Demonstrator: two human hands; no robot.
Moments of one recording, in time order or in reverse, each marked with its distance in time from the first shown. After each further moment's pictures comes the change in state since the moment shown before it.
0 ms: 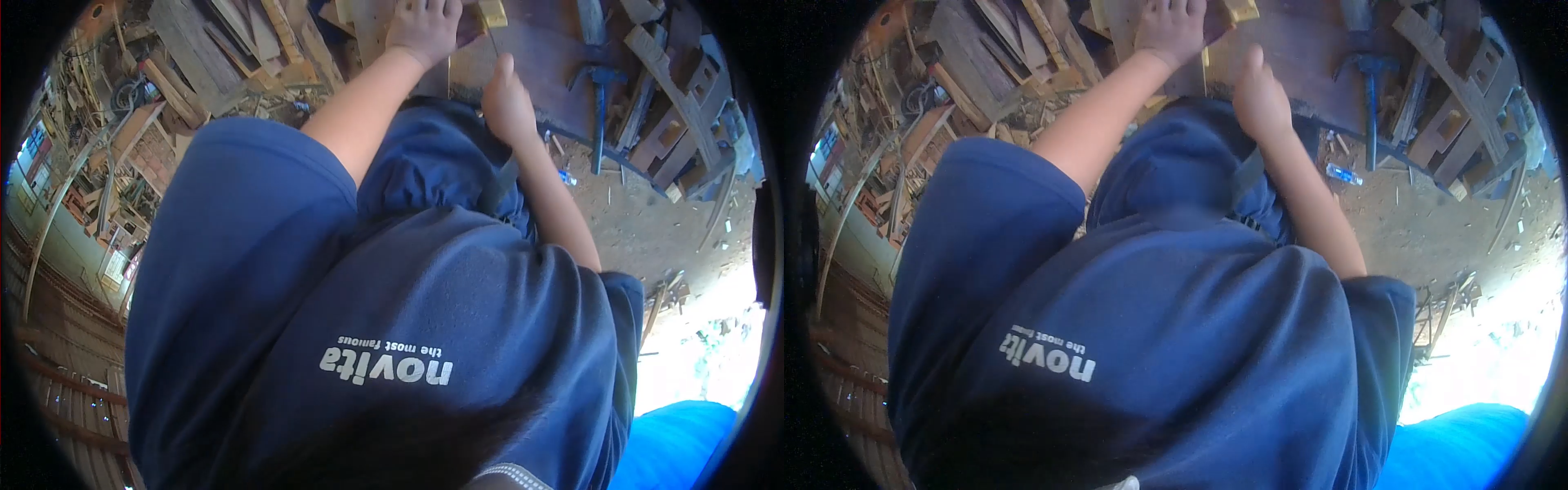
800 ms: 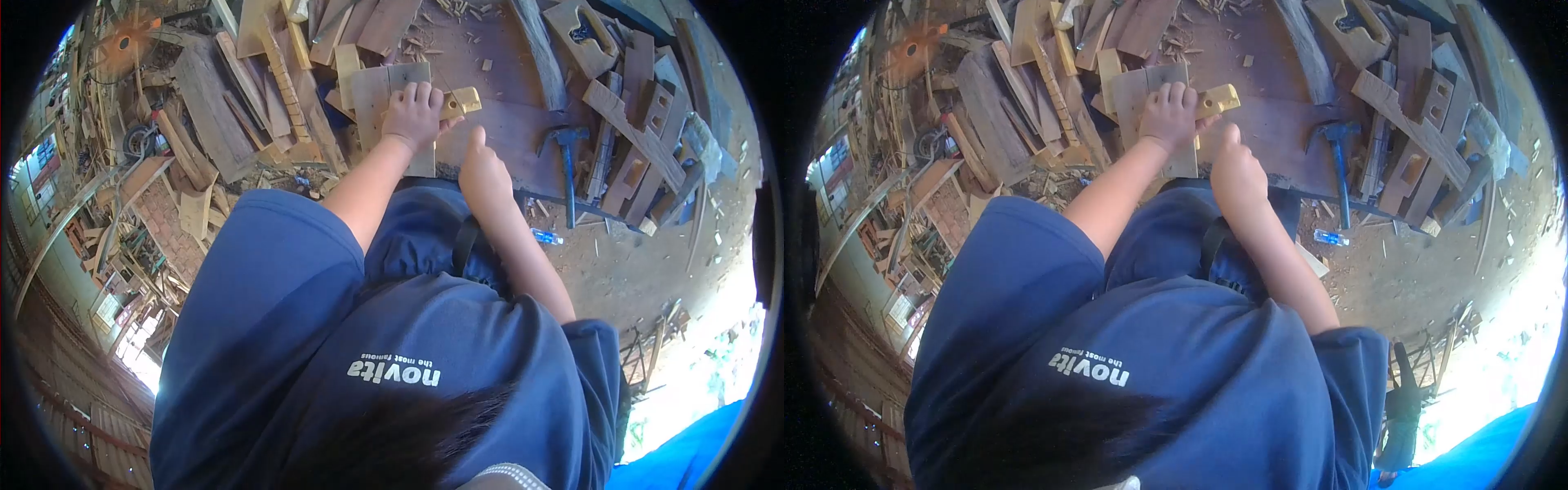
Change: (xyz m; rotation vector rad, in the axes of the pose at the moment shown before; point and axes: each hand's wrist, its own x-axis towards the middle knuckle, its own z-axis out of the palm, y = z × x) left_hand 0.007 0.002 -0.023 -0.072 -0.051 -0.011; right_hand -0.011 -0.047 -0.047 -0.082 -0.095 0.128
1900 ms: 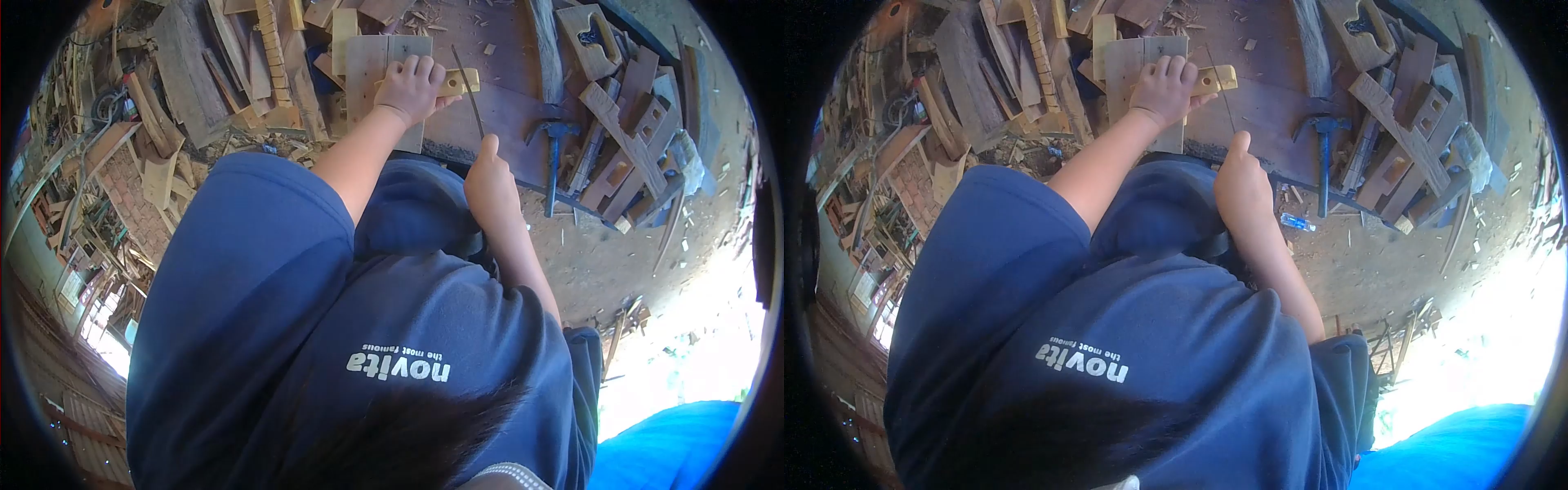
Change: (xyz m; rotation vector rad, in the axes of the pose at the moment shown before) left_hand -0.005 0.000 0.005 0.020 -0.031 -0.014; right_hand -0.033 -0.013 -0.036 -0.057 -0.134 0.121
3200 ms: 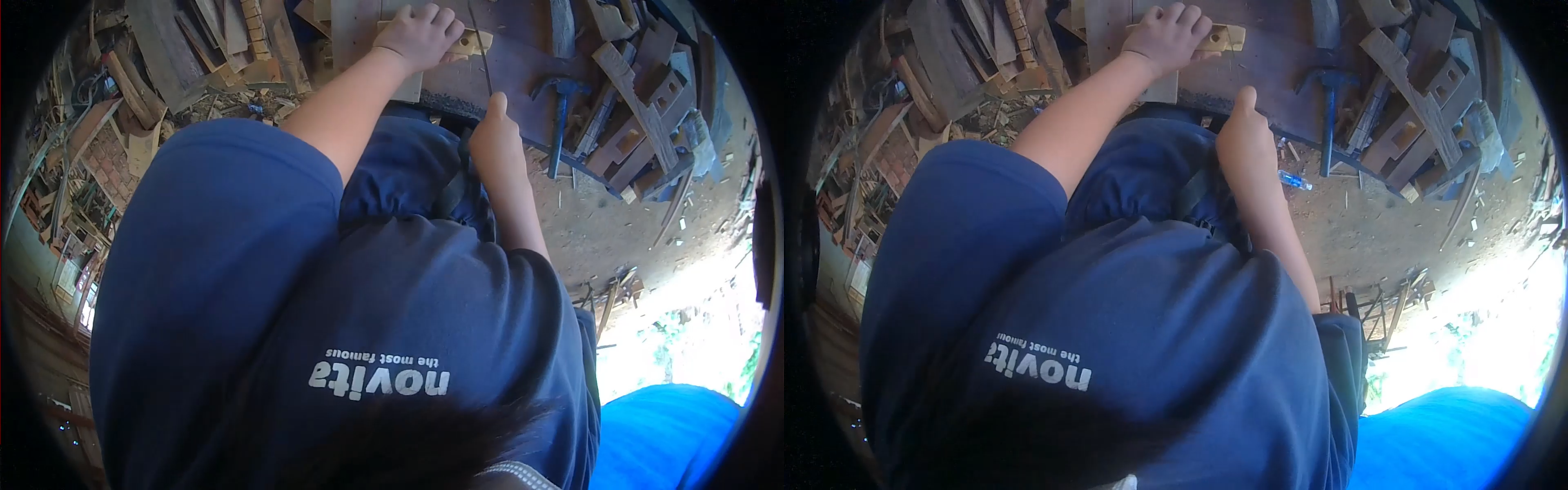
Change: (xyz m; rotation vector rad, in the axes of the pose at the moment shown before) left_hand 0.005 0.011 0.005 0.005 -0.034 0.208; right_hand 0.014 0.023 0.025 0.008 0.023 0.066
